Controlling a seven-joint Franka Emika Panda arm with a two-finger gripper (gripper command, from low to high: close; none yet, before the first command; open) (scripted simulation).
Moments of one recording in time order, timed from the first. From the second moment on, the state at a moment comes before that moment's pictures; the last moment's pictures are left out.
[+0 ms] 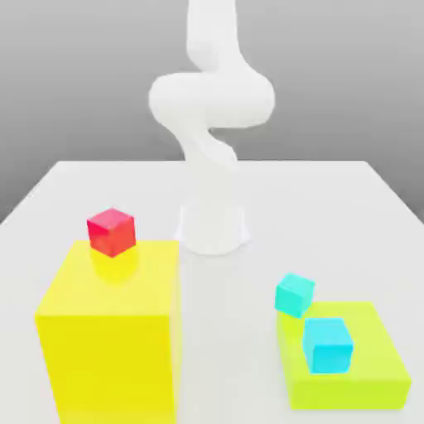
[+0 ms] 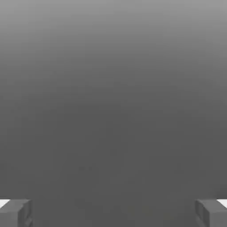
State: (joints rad) arm -0.01 -0.76 -0.01 -2.31 0.02 2.34 0.84
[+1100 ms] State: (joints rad) arm -0.71 -0.13 0.01 -2.99 0.03 2.88 2.23
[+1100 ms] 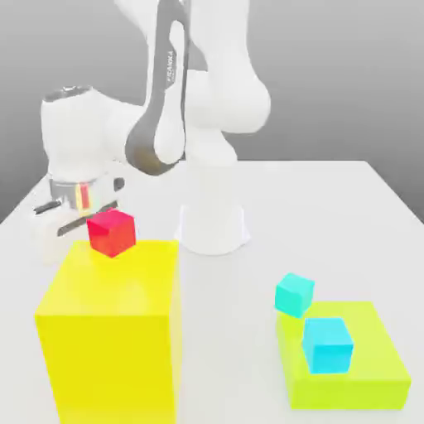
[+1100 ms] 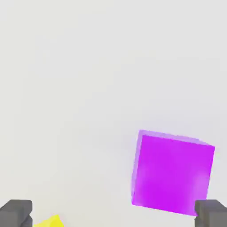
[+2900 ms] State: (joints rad) arm 0.06 -0.51 0.21 -2.77 0.23 2.44 1.60
